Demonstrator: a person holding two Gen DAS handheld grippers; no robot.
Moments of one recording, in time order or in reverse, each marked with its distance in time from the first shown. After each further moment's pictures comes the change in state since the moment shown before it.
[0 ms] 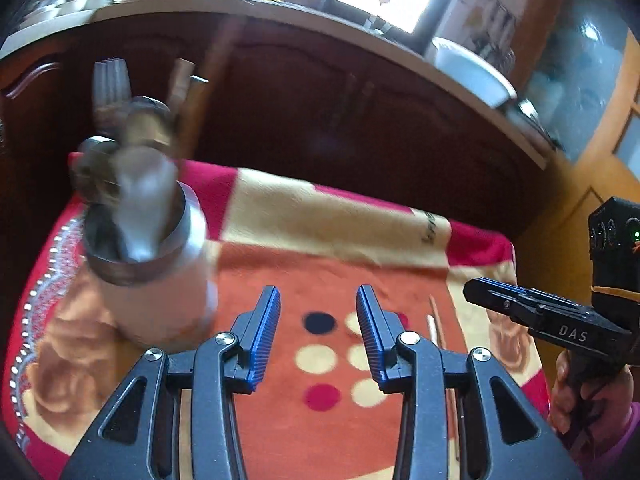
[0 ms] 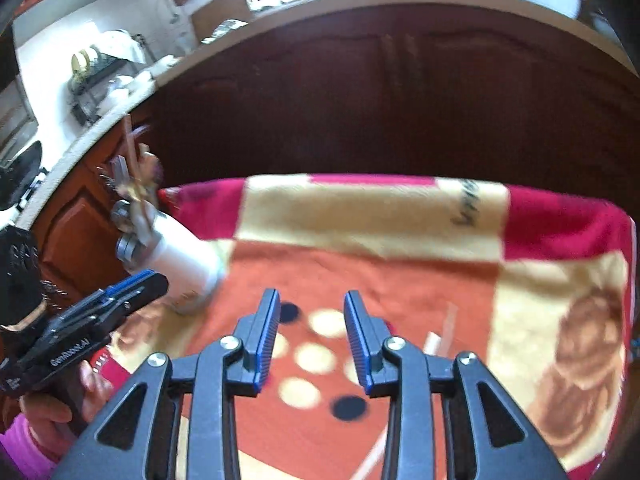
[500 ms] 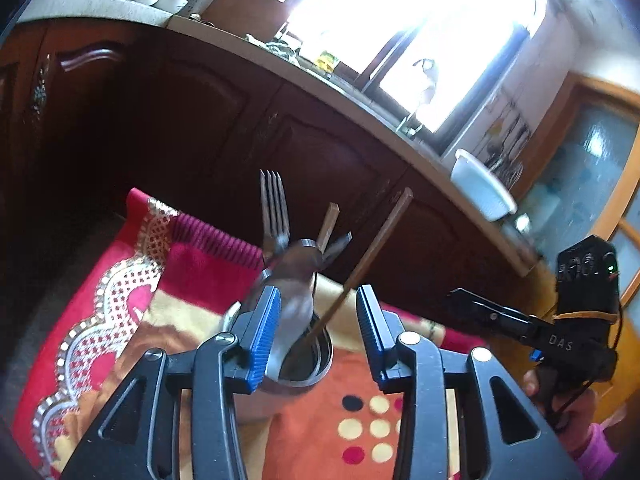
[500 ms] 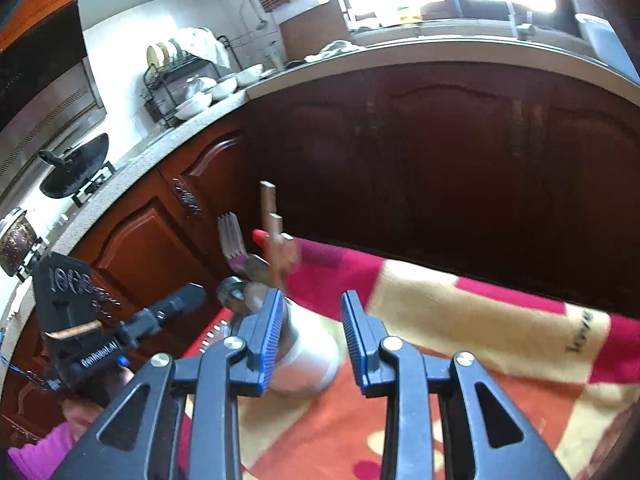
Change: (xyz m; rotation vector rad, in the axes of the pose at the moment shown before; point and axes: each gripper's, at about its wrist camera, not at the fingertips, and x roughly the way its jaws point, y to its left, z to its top) left arm -0.070 0.120 0.048 -0.222 -0.243 -0.073; right arm 0.017 0.127 0.084 -0.169 -0.080 0.221
